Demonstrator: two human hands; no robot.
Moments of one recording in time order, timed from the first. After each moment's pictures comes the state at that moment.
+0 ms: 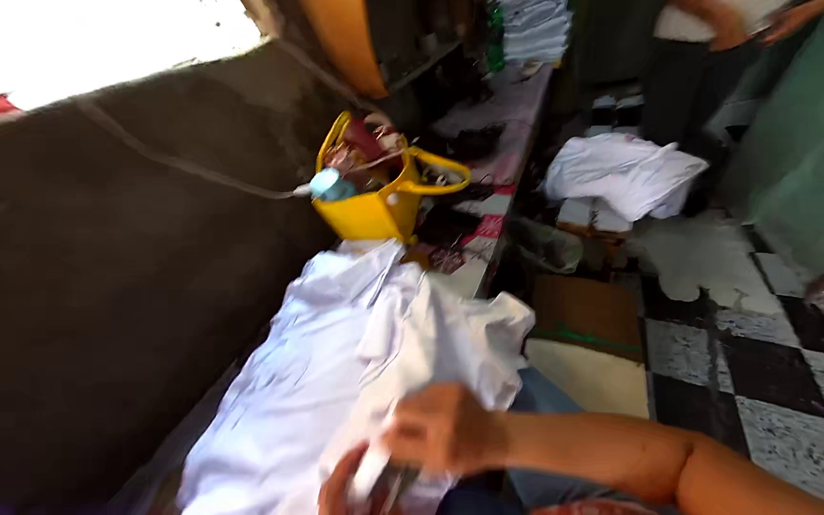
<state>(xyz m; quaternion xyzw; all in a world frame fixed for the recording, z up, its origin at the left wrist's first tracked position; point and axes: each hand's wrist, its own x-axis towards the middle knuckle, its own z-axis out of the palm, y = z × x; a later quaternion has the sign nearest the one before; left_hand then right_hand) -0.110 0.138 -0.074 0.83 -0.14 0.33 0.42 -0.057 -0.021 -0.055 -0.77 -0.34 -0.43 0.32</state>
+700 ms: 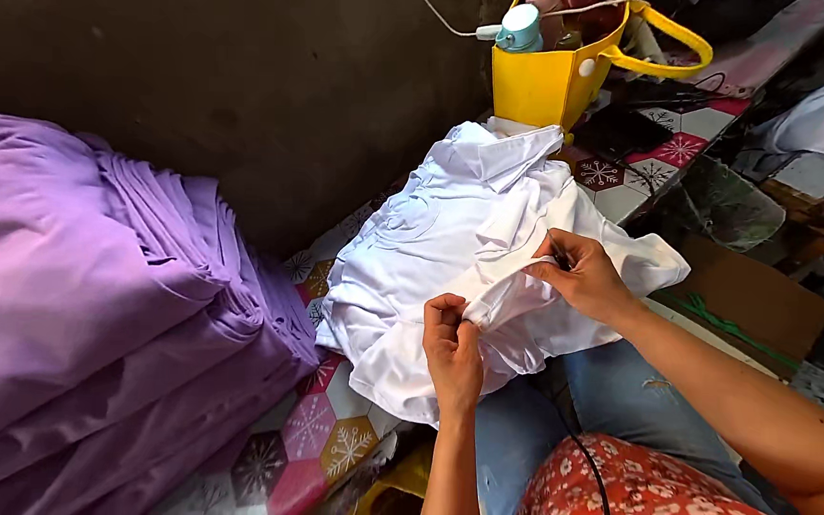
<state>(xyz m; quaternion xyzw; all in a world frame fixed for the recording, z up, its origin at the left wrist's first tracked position) -0.099 0.155 -0.068 0.66 0.01 0.22 0.72 -0.017 -0.024 -0.052 -0.76 -0.20 -0.06 0.62</state>
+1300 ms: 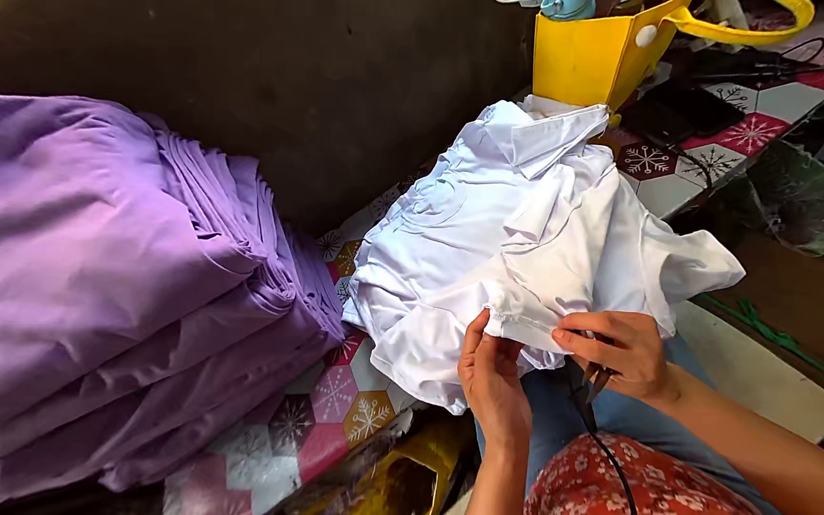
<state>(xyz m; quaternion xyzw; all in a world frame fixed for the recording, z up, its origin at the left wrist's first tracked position) -0.132 0.114 -0.065 0.45 0.13 0.23 0.86 -0.066 -0.037 -0.113 -0.71 -0.46 -0.35 0.40</state>
